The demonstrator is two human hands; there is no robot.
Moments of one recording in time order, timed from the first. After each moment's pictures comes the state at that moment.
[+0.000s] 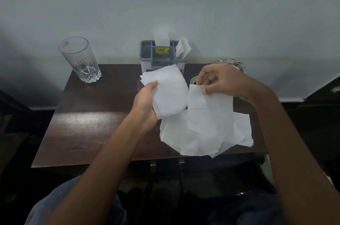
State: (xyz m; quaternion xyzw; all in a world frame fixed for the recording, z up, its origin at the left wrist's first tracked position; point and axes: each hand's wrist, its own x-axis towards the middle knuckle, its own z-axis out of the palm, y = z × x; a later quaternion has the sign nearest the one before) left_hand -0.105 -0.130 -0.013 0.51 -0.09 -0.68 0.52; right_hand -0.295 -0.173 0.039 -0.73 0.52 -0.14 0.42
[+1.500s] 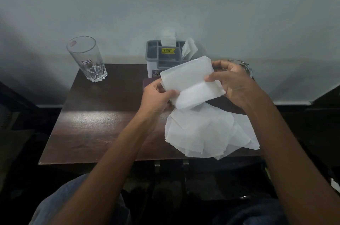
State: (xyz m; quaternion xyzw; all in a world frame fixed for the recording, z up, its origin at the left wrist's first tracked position) left_hand -0.105 -0.125 -0.013 0.53 -0.31 -0.59 0.52; right_hand -0.282 -0.180 0.018 -0.45 0.52 -0.40 0.60
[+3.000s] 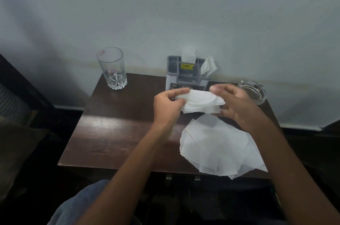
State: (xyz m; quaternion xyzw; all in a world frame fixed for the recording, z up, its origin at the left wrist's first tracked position) left_hand -0.091 -0.127 -0.007 0.58 -0.32 -0.50 0.57; right_hand -0.255 -0.170 0.012 -0.47 0.57 -0.35 0.58
